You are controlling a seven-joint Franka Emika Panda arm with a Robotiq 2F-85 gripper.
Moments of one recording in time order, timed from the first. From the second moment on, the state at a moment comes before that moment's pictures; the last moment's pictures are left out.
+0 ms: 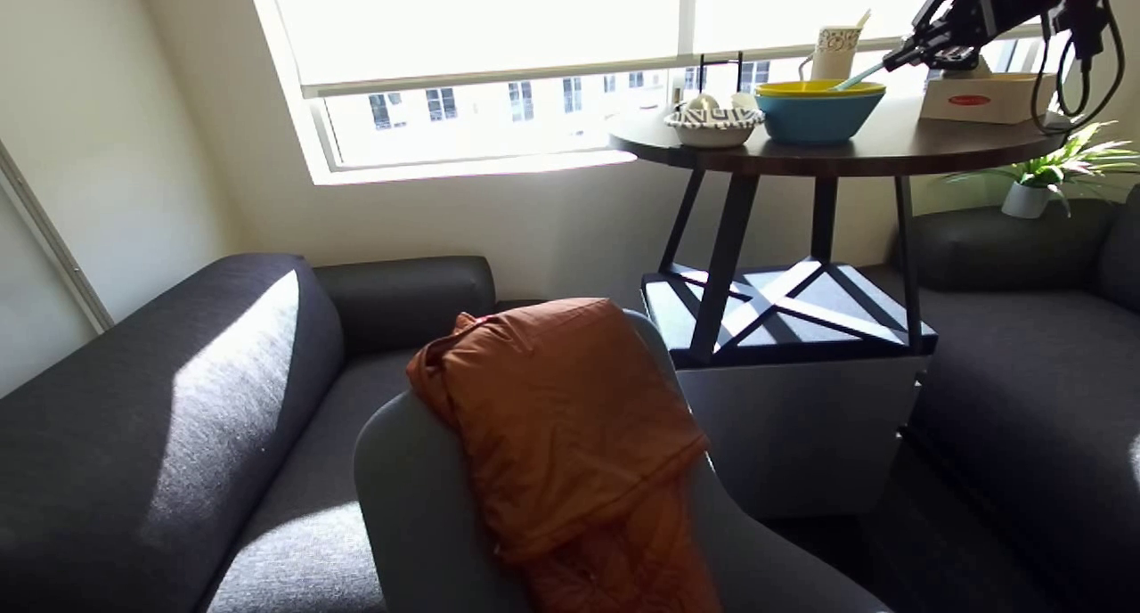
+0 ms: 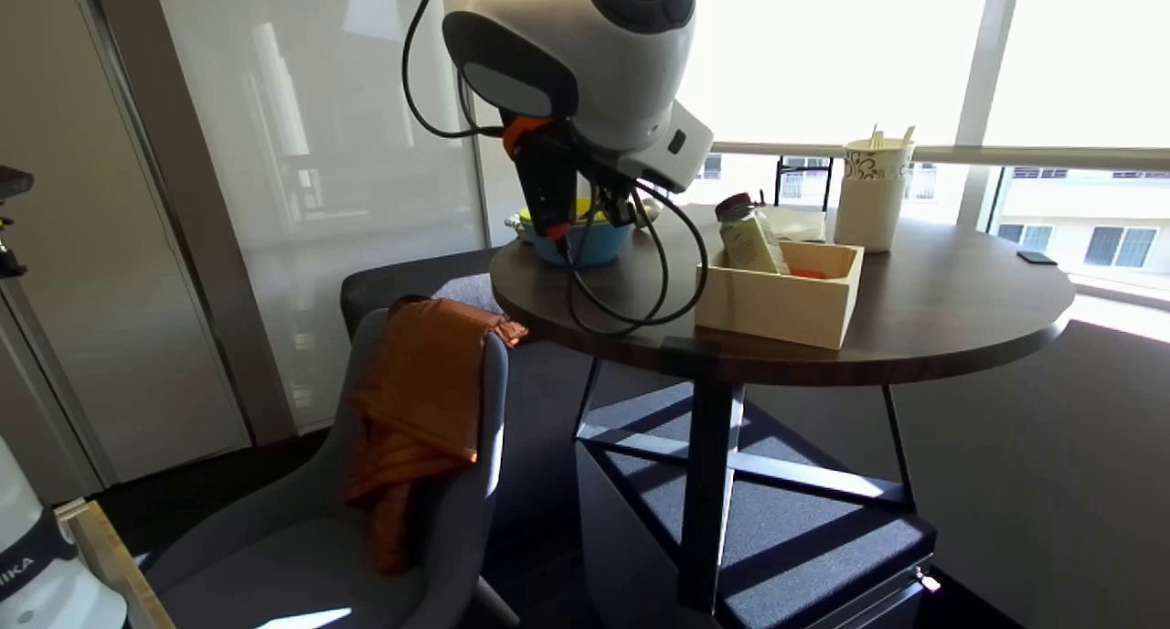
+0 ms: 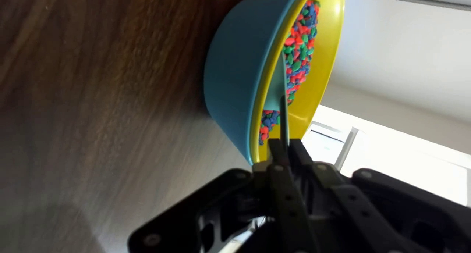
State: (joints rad) arm -0.38 0.15 -0.35 -1.94 1.19 1.95 -0.62
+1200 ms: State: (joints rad) arm -0.44 0.22 -0.35 -1.91 1.35 1.72 -0.61
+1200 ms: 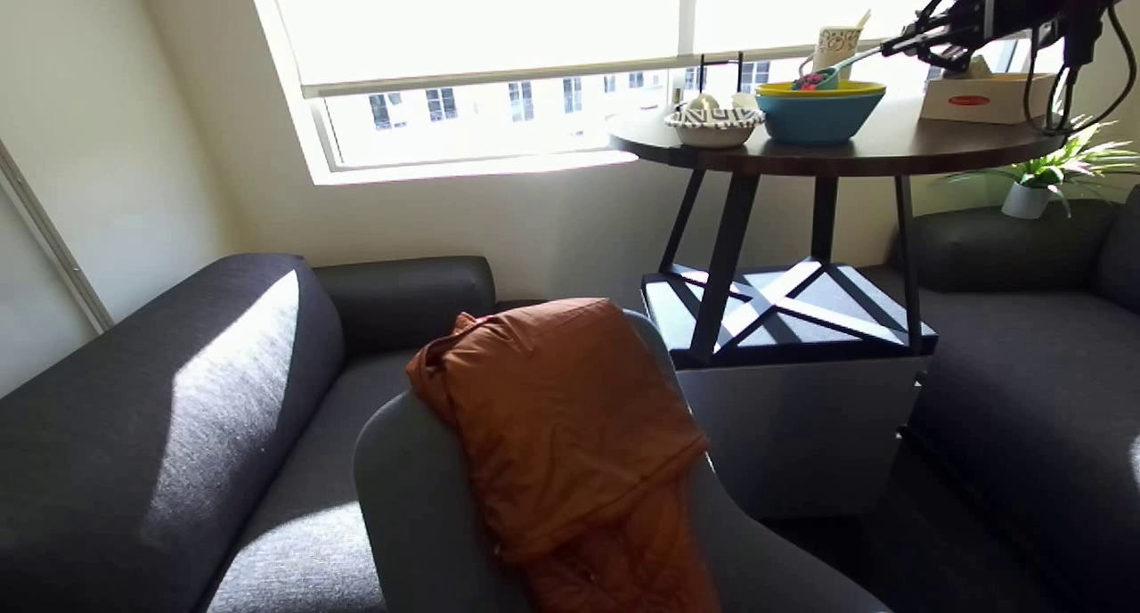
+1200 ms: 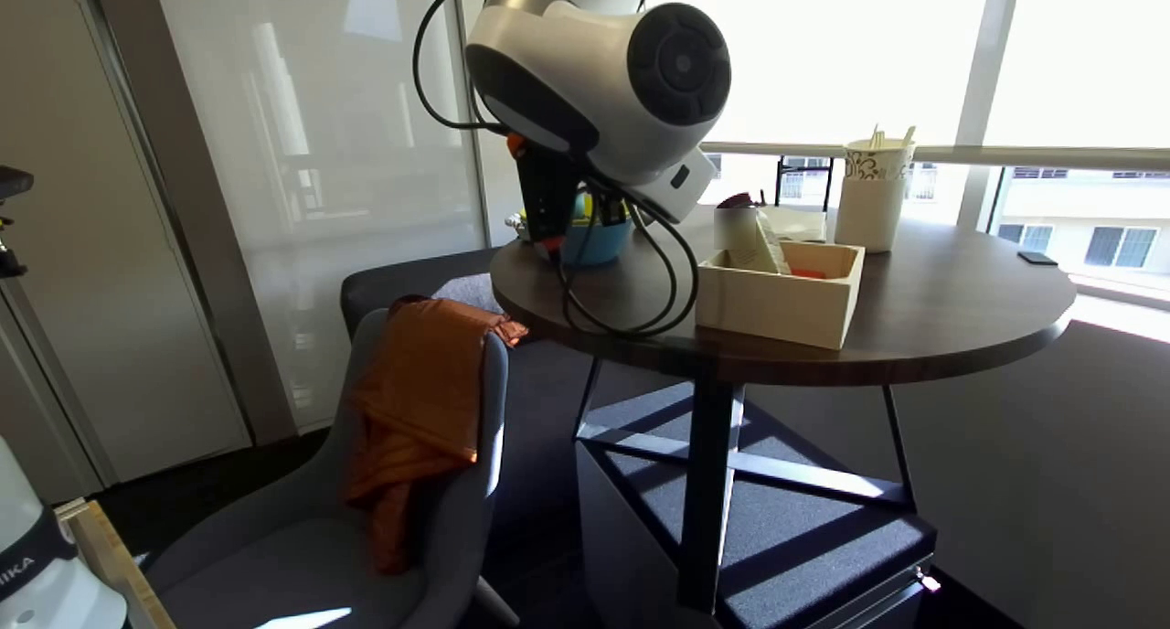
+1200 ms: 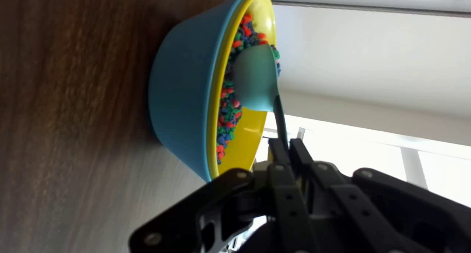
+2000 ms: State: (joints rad) arm -0.44 0.21 -0.35 -1.91 1.52 1.67 -0.62
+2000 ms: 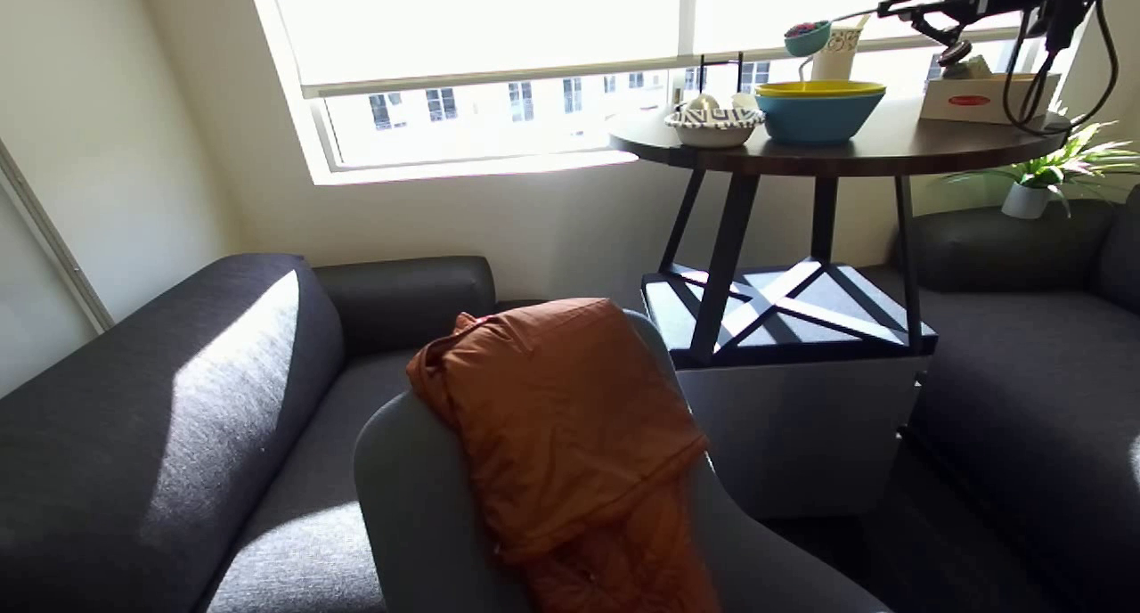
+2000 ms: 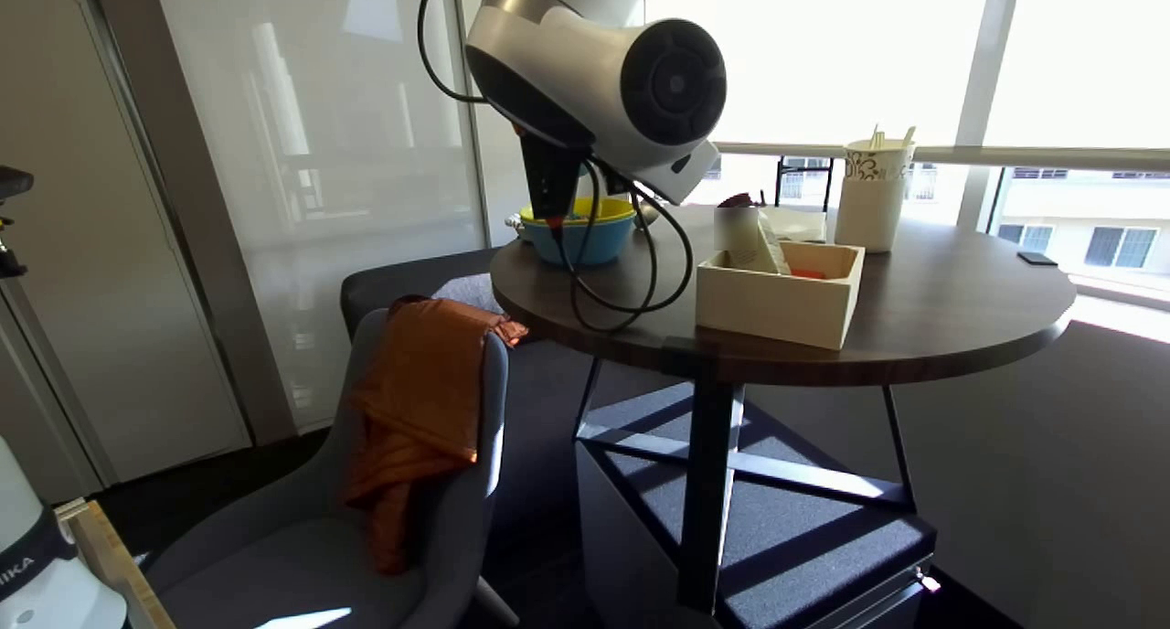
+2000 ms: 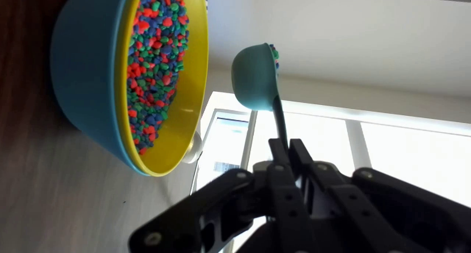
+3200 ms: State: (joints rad) arm -0.34 0.18 -0.31 -1.91 1.53 1.70 -0.64
